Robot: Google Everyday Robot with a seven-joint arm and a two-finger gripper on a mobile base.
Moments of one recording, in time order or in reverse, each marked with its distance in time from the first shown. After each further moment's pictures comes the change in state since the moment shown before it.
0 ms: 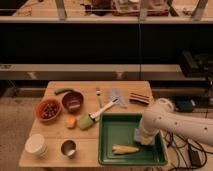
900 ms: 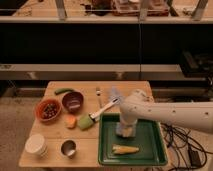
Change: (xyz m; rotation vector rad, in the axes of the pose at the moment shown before) arm -0.121 -0.023 0.014 -0.031 -0.038 -0.140
